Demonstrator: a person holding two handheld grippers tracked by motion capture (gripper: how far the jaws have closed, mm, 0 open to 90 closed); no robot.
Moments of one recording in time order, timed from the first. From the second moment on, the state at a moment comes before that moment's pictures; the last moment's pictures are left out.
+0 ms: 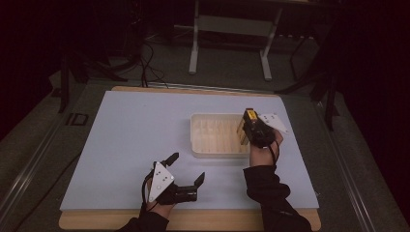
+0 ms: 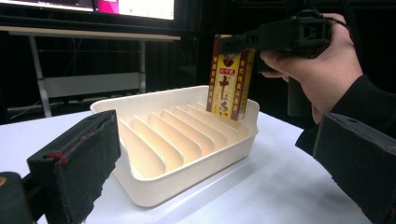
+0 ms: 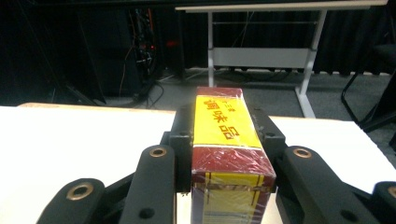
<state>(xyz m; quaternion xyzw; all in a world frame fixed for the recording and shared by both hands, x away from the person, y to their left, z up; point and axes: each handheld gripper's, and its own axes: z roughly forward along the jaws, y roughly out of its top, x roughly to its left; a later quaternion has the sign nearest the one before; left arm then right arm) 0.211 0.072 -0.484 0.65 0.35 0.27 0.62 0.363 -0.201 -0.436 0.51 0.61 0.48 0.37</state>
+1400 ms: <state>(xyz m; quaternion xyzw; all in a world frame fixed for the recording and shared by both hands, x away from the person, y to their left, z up) 0.215 0.072 -0.488 0.65 0.35 0.26 0.62 0.381 -0.185 -0.487 0.54 0.62 0.44 0.38</state>
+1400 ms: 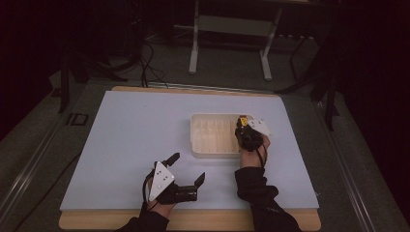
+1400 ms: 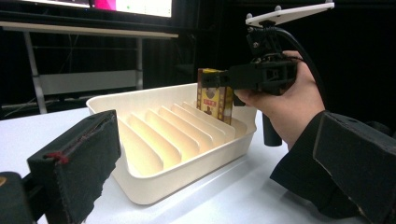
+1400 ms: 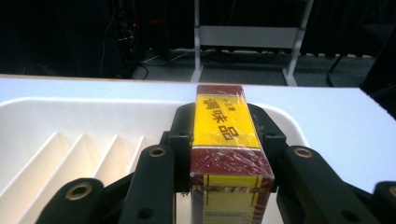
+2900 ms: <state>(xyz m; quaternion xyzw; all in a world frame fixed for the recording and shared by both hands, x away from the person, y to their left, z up) 0.216 0.073 -0.488 0.66 0.35 0.27 0.61 0.343 -0.233 -0.435 0.40 0.74 0.51 0.21</state>
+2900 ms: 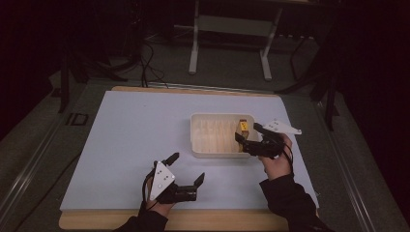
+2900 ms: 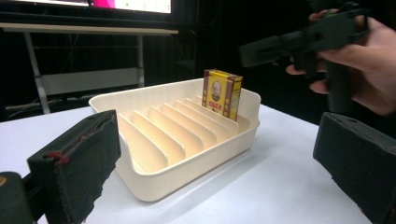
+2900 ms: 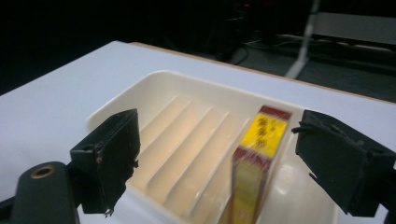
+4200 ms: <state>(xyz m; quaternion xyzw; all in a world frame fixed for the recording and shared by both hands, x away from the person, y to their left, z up) 0.217 0.074 -0.490 0.67 0.35 0.26 0.61 0.261 -0.299 -0.477 0.32 0.79 0.49 0.19</state>
